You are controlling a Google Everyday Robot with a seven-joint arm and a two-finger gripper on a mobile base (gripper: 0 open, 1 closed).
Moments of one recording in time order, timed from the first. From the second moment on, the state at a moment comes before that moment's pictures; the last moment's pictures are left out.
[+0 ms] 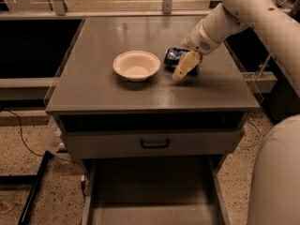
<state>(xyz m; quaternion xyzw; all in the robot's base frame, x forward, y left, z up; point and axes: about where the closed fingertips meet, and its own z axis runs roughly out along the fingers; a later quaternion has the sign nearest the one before) 0.710 -0.119 0.854 -0.60 0.74 0.10 0.29</state>
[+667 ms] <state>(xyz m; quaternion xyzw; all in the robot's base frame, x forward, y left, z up) 0.710 -0.119 0.854 -0.60 0.74 0.10 0.29</state>
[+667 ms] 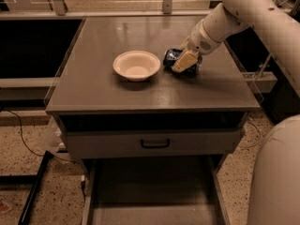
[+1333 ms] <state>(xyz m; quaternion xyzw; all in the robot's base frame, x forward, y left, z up) 0.709 -0.117 0.854 -0.60 0.74 0.10 0.29</state>
